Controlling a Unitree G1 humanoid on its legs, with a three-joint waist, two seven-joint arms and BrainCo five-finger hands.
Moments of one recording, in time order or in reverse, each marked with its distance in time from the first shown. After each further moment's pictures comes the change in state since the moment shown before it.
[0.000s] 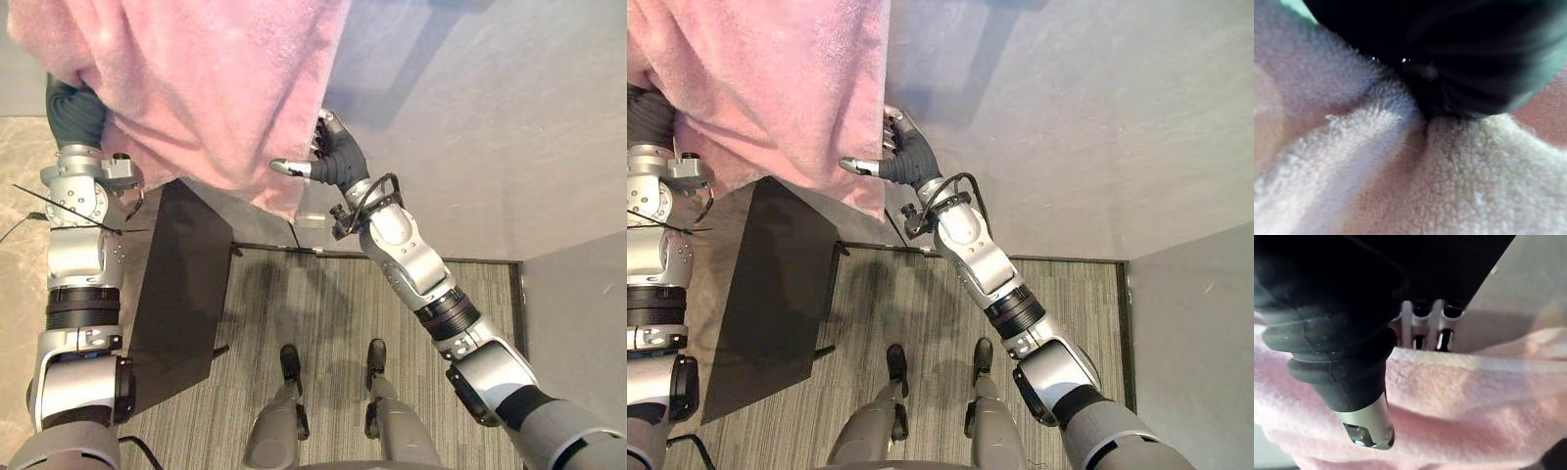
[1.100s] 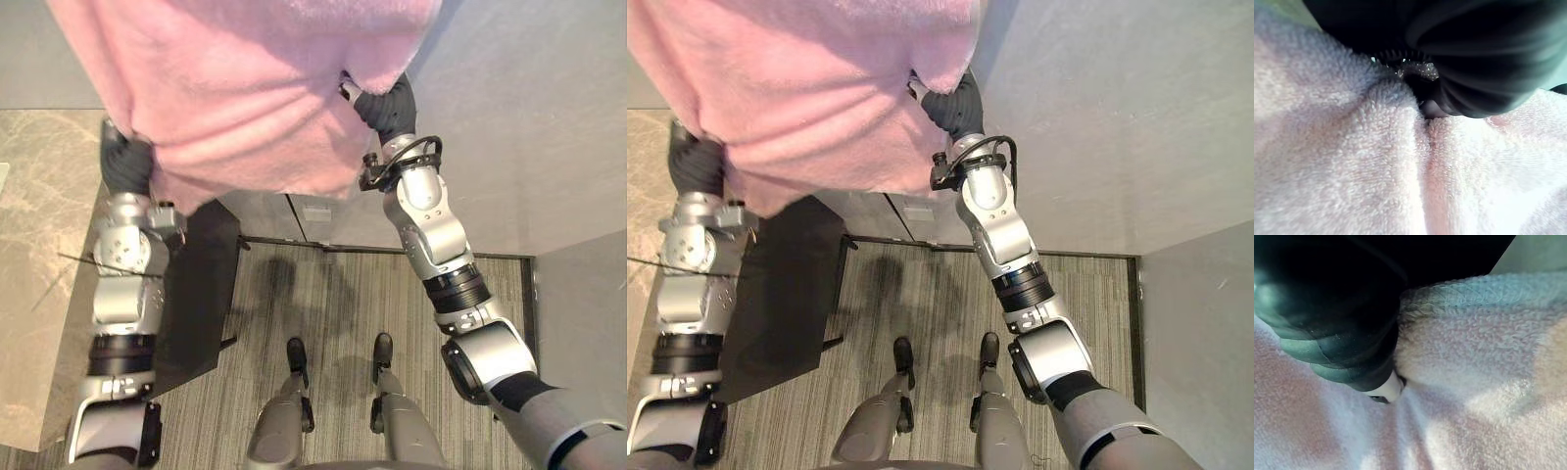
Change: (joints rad) left arm 0.298 -0.218 -0.010 -0.306 -0.018 -0.008 -0.009; right arm -0.110 -0.010 -0.246 0.082 -0.070 0.029 -0.108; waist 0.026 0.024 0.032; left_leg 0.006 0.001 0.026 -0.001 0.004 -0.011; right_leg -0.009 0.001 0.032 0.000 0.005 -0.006
